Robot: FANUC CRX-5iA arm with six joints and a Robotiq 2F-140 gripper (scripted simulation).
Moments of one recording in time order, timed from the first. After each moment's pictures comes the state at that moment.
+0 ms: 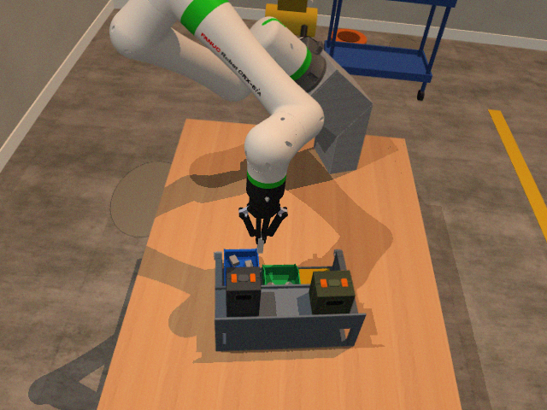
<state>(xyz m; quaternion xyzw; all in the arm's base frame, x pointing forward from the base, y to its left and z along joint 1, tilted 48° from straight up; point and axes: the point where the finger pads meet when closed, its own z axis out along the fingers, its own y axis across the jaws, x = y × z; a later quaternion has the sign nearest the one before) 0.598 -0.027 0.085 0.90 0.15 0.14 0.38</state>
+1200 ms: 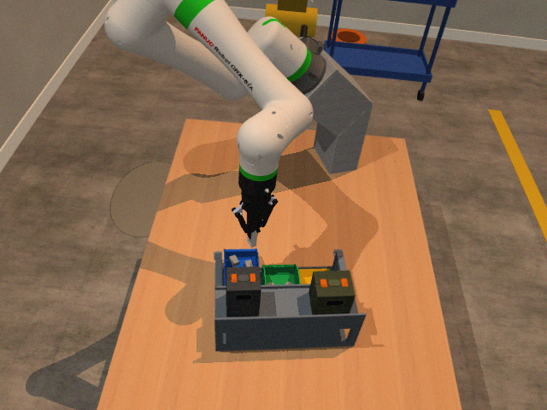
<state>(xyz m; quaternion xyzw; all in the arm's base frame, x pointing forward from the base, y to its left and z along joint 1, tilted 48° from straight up) 0.577 -0.060 0.088 0.85 0.34 0.06 0.40</state>
